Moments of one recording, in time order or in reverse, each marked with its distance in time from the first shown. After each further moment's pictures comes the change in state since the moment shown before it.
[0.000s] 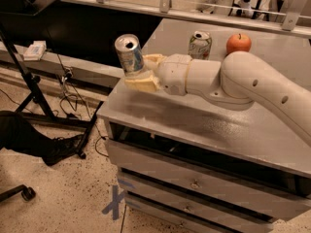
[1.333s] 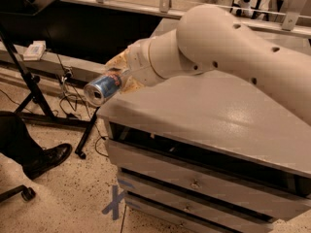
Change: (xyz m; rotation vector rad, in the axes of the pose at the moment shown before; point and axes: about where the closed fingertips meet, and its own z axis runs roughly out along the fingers) arm -0.023 0.041 0.026 -0.294 0.374 -1.105
